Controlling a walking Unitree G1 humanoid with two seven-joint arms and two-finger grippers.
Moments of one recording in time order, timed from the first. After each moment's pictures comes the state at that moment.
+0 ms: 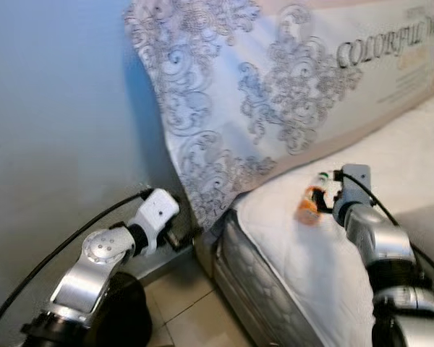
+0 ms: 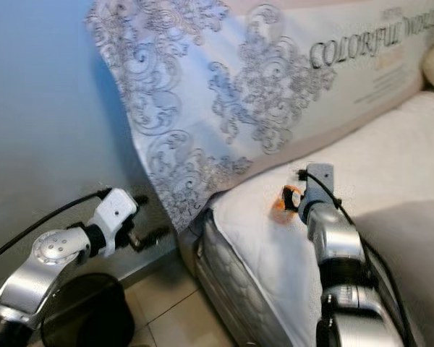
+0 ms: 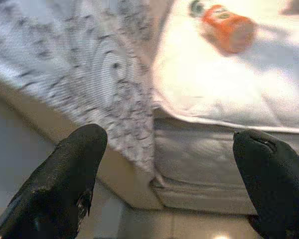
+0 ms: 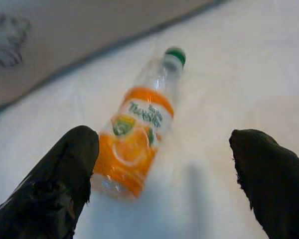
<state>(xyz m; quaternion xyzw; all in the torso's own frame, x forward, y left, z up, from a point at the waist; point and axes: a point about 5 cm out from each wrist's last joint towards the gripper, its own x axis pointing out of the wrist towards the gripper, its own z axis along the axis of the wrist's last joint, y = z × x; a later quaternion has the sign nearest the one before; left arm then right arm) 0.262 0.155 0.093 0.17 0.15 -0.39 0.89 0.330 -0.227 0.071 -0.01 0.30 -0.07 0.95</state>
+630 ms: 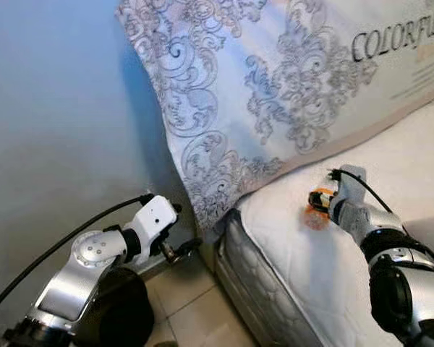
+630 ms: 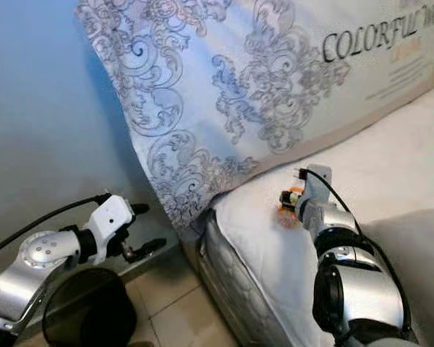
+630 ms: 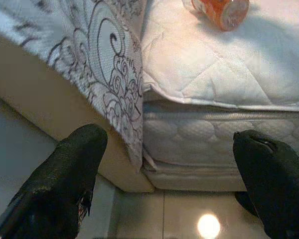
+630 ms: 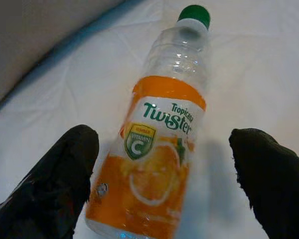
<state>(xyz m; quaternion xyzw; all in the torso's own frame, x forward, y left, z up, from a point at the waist) 0.250 0.162 0.100 0.19 0.17 -0.42 0.87 0.341 -0.231 0.057 0.08 0.34 -0.13 0.93</state>
